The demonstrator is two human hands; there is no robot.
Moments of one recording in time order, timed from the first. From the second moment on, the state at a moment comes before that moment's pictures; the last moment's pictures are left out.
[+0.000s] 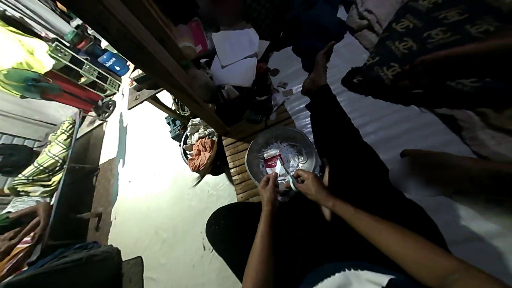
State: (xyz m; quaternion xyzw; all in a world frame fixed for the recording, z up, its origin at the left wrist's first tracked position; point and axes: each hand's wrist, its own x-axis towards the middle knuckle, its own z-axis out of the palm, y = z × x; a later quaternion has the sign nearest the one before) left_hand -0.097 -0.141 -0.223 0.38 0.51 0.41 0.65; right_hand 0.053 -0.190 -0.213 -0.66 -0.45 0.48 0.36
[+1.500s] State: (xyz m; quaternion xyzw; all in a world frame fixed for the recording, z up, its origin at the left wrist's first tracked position) left_hand -0.098 -0.142 -0.227 0.40 0.52 0.42 0.63; right_hand 0.052 -0.191 -0.203 -0.64 -0.46 0.52 0.33
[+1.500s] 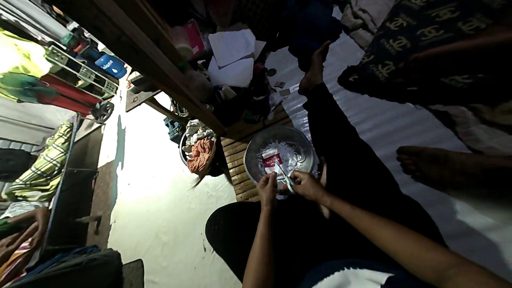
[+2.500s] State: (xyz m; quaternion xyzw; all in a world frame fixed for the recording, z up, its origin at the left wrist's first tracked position) left_hand -0.098 -0.141 -0.227 0.40 0.53 0.41 0.63; right_hand 0.051 -0.191 -0.210 -0.64 -0.48 0.52 0.30
